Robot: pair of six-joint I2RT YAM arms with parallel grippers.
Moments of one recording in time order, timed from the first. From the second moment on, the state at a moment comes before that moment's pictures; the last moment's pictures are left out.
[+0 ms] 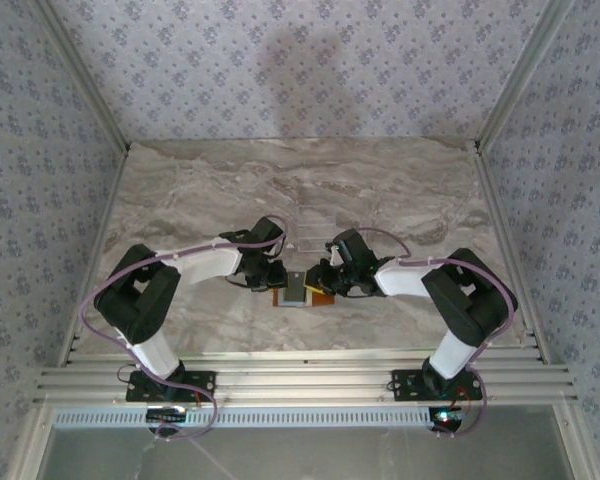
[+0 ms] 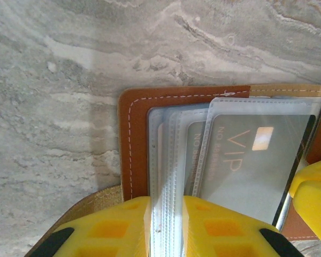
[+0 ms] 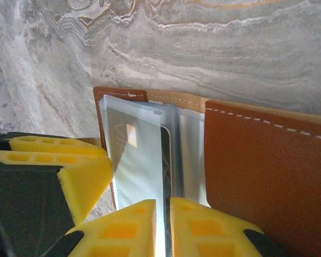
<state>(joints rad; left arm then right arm) -0.70 1.70 0.97 -0.53 0.23 -0.75 0.65 1.67 0.69 0.13 -0.50 0.96</state>
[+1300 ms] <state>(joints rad) -0.70 1.66 0.97 -0.54 0.20 -0.75 0.66 1.70 0.70 0.13 -0.50 0.95</state>
